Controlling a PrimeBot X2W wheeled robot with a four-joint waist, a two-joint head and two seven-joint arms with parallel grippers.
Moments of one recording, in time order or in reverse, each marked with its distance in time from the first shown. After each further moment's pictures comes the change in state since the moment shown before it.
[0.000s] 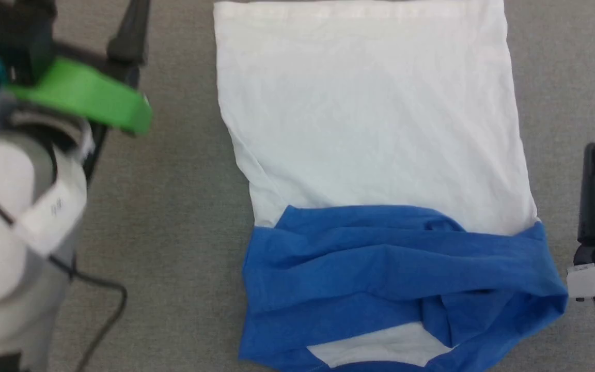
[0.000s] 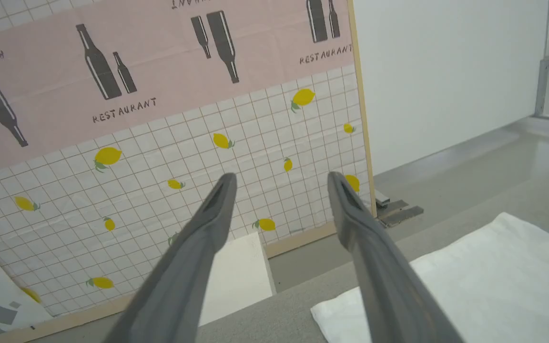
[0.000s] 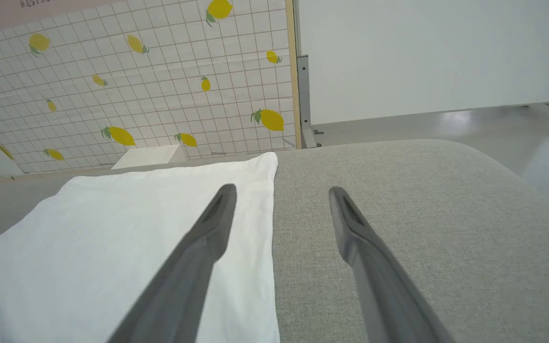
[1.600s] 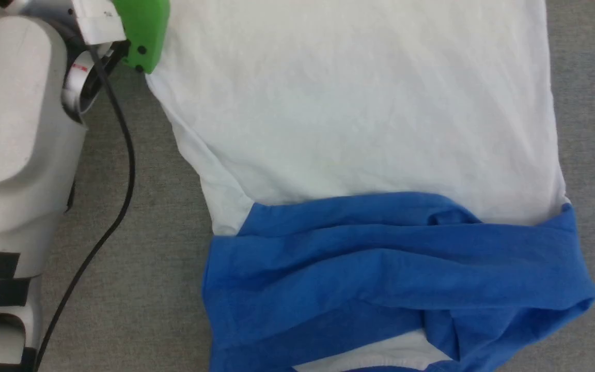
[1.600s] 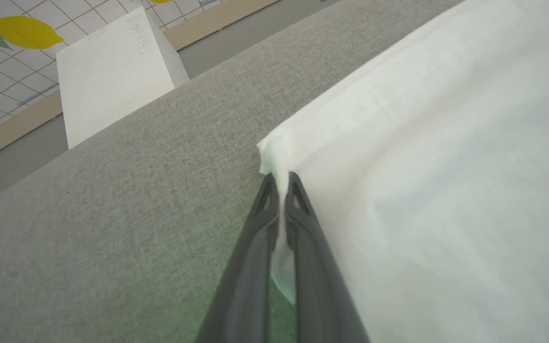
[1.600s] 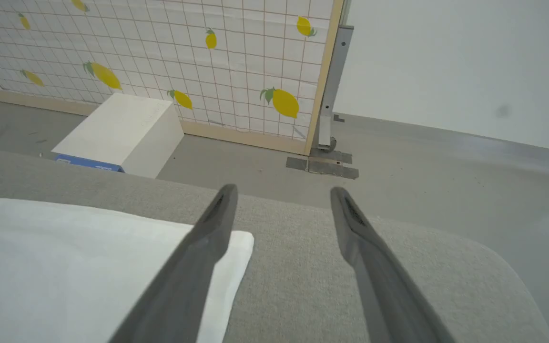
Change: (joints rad) left arm -0.379 0.027 -0.220 0.453 -0.105 -0.075 0.459; right arm -0.910 -0.363 0.123 0.205 0.212 0.000 0.612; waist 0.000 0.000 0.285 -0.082
